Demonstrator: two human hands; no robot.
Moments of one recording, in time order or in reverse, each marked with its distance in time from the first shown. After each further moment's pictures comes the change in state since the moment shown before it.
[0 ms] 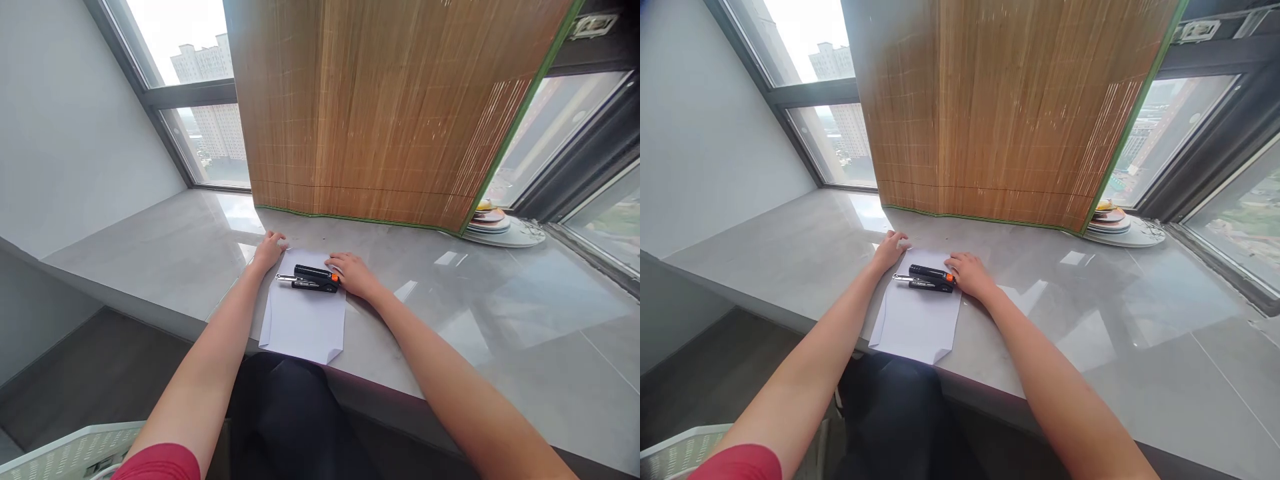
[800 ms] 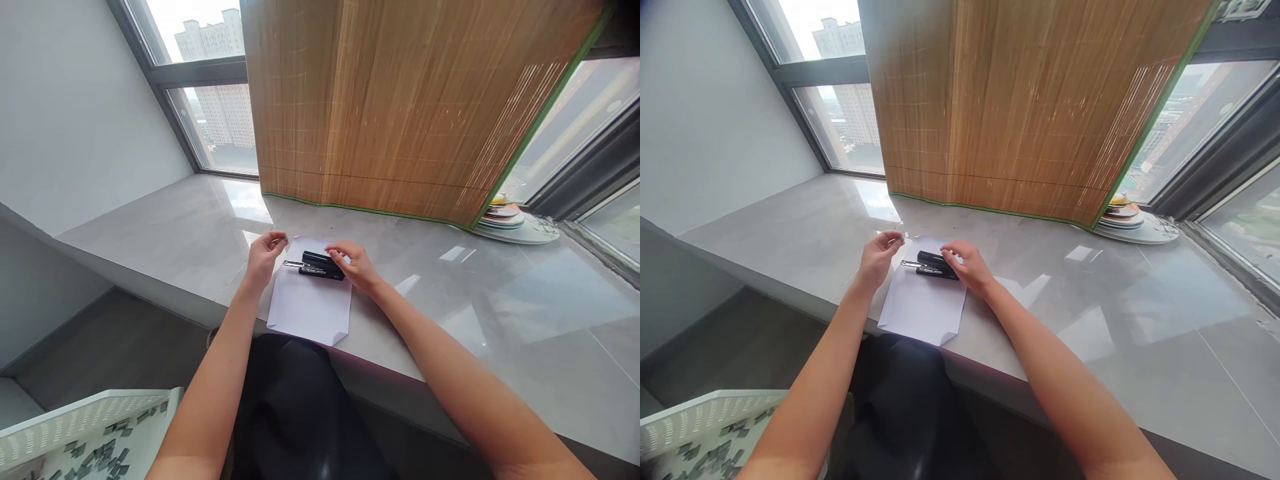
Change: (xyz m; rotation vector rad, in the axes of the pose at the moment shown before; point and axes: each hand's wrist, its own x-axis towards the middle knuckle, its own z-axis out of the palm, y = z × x) left_hand -0.101 0.045 -0.026 -1.055 0.237 -0.033; right_hand -0.009 -0.035 -0.005 0.483 0.281 -0.148
